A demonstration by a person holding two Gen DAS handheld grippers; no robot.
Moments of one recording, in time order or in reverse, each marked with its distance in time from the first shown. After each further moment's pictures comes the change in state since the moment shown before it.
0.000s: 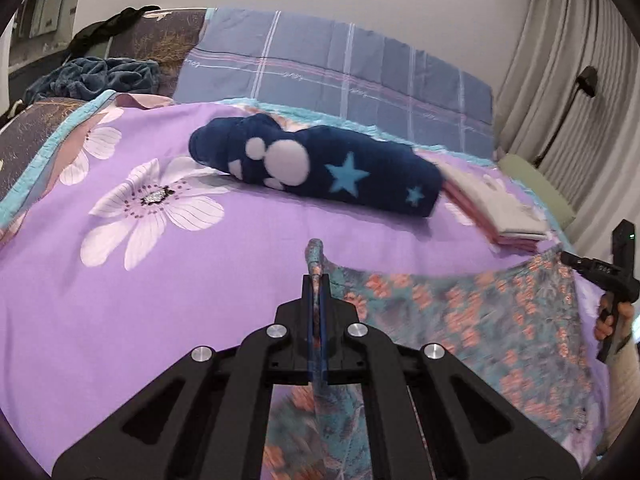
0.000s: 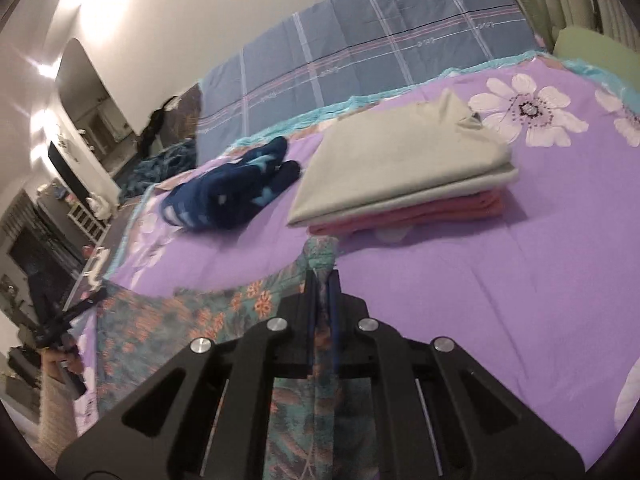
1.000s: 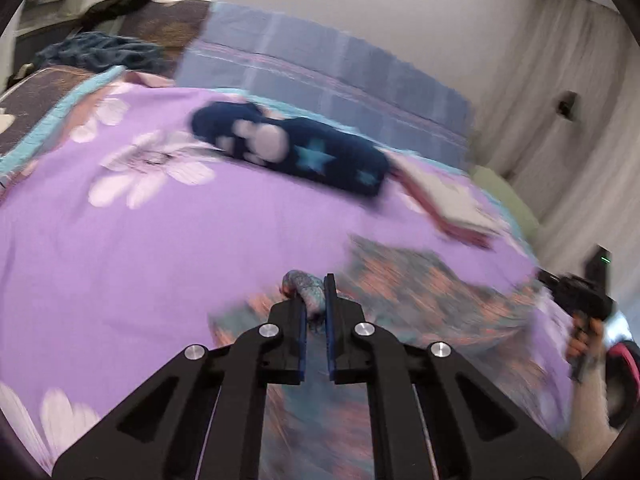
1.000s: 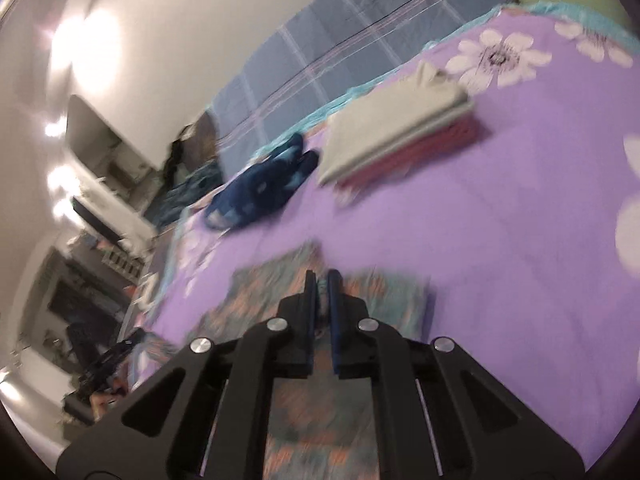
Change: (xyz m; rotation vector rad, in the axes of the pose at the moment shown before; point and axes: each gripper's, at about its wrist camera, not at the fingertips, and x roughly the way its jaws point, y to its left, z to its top) left arm -0.068 -0.010 -0.040 -0.129 -0.008 -0.098; right arm -0.070 -0.005 -0.037 0.218 -0.019 0.099
